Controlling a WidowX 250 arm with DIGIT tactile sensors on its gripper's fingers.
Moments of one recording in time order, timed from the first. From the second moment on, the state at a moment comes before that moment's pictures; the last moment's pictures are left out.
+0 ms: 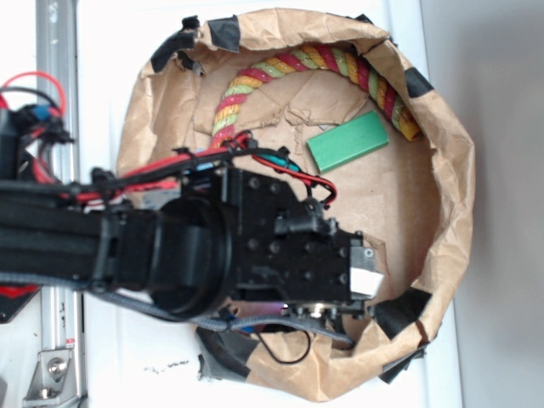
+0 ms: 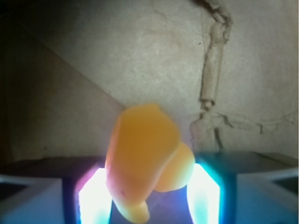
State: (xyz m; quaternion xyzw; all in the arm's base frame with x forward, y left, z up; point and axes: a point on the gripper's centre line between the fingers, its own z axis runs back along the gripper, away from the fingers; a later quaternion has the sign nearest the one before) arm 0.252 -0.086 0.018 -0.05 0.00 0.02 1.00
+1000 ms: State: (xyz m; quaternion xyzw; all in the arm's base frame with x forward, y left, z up) arm 0.262 -0.007 0.113 -0.02 -0.05 0.16 0.99
